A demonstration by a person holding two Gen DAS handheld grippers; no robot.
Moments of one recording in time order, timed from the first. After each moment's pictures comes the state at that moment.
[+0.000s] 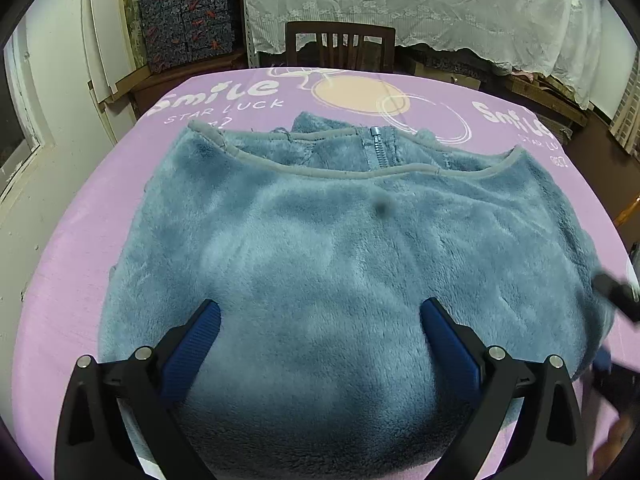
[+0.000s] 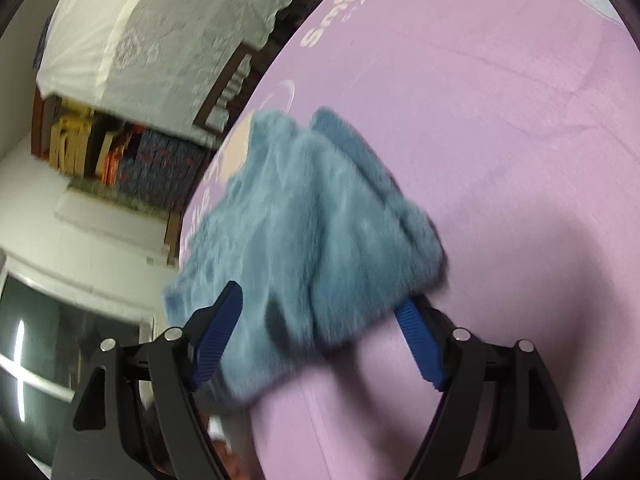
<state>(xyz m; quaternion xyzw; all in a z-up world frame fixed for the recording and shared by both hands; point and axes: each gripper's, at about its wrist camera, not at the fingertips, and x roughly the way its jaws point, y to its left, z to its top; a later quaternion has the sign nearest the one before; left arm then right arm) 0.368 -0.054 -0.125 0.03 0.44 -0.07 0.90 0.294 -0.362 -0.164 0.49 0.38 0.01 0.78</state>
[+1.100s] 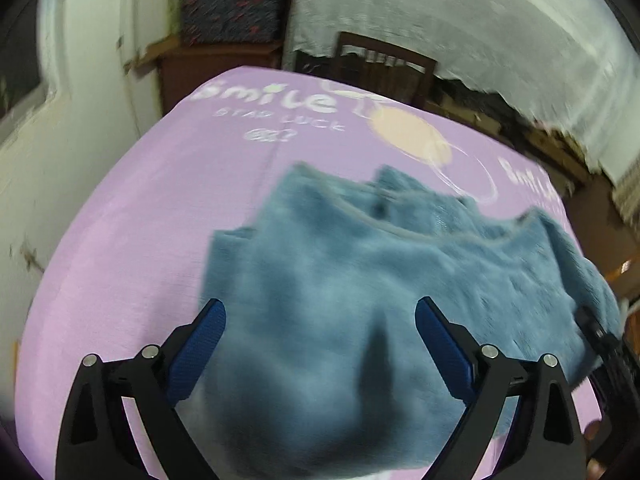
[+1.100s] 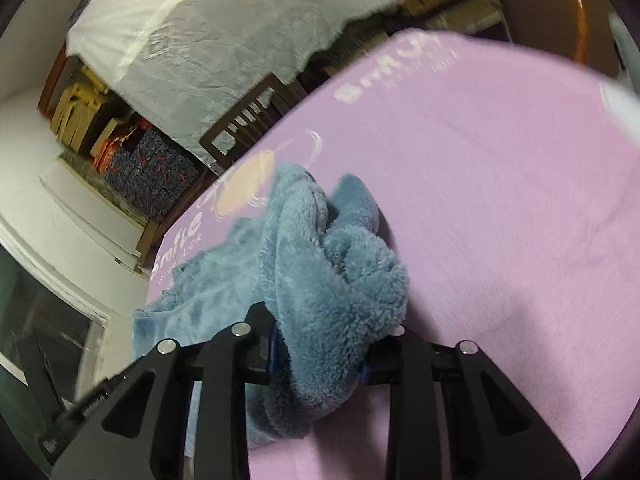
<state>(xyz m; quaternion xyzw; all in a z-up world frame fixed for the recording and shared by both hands) 0.394 0.031 -0.089 -0.09 0.45 -0.05 0.89 0.325 -0.341 -0.130 0.35 0.33 -0.02 0.88</state>
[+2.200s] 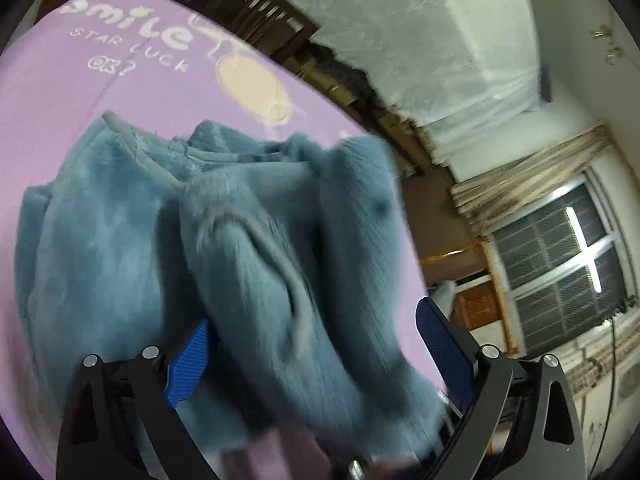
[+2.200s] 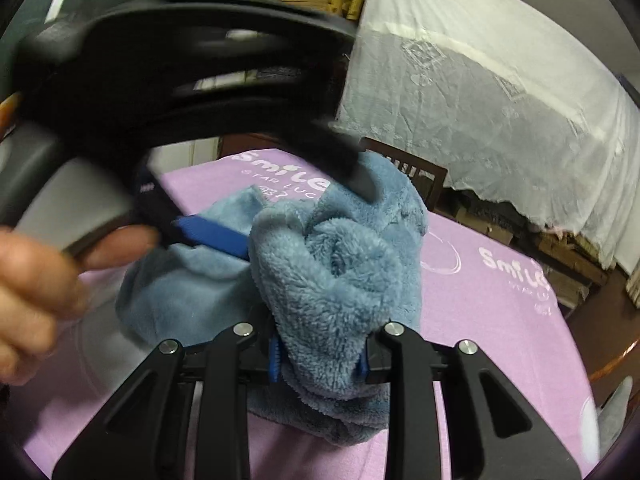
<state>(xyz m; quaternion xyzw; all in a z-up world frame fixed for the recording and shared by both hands) 0.417 -0.002 -0.092 -0.26 0.50 -0.34 0.75 0.274 -0.138 -0.092 -0.14 0.23 0.12 0.95</state>
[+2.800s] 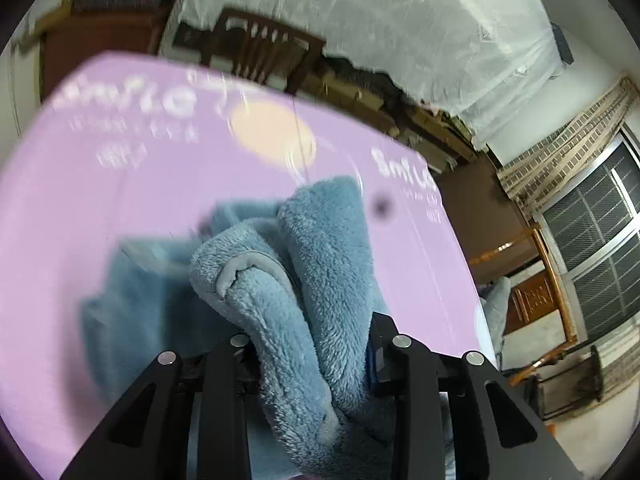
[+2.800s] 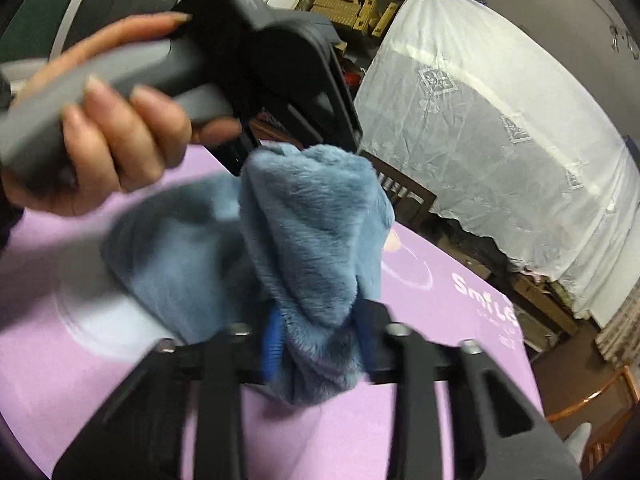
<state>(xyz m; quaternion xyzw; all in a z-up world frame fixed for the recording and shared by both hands) 0.444 -0.002 -0.032 -0.15 0.47 -0.29 0.82 0.249 -0.152 -0.097 -0.22 0.20 0.12 0.95</state>
